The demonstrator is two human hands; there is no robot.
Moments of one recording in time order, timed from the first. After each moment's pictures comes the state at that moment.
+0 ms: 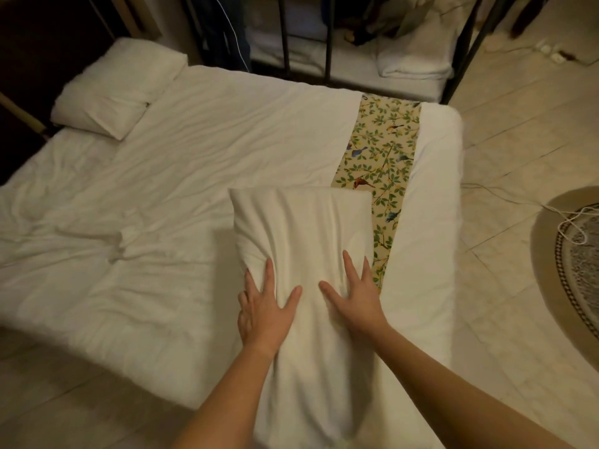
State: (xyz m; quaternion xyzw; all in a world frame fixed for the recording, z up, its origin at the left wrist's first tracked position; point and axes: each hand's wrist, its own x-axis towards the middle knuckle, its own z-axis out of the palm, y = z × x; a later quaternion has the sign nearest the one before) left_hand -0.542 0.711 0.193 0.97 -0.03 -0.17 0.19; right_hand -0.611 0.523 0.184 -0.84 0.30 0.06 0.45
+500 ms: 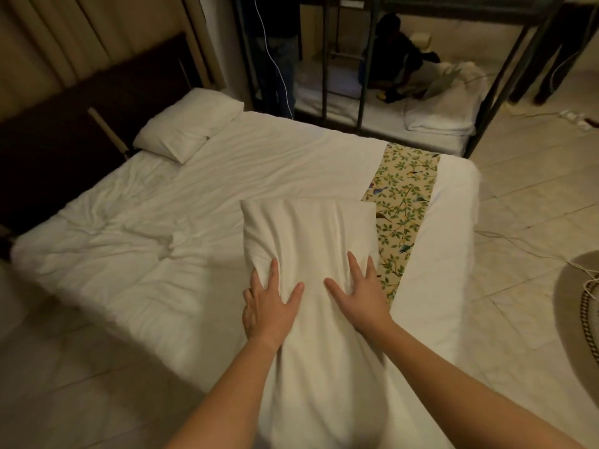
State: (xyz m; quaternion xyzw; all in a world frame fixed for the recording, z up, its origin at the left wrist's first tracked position) left_hand -0.589 0.744 0.285 0.97 0.01 -0.09 0.23; right_hand -0.637 0.548 0.283 -0.89 0.23 0.04 0.40
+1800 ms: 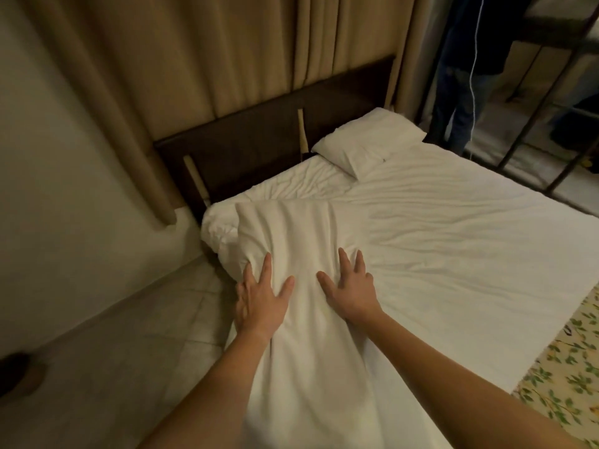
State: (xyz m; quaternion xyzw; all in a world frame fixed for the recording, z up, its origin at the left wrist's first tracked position) left_hand -0.406 1.315 0.317 0.95 0.21 0.01 0.24; right_hand -0.365 1.118 0.325 -0.93 0.01 0.13 0.33
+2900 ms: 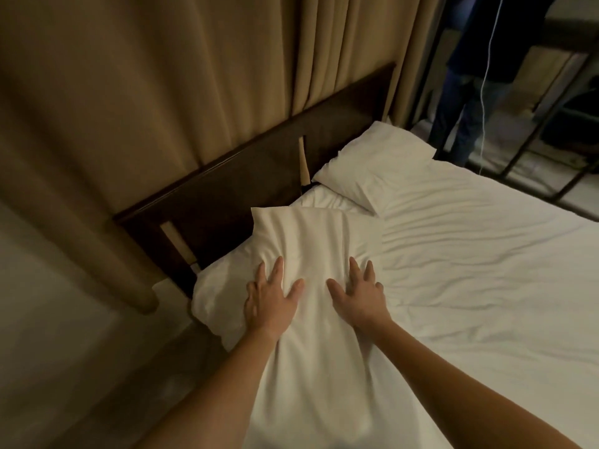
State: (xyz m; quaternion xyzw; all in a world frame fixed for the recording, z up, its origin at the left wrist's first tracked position) left_hand -0.017 1.506 0.289 0.97 0.11 -0.06 0.22; right_hand -0.023 1.309 0.303 -0.93 0.12 0.13 0.31
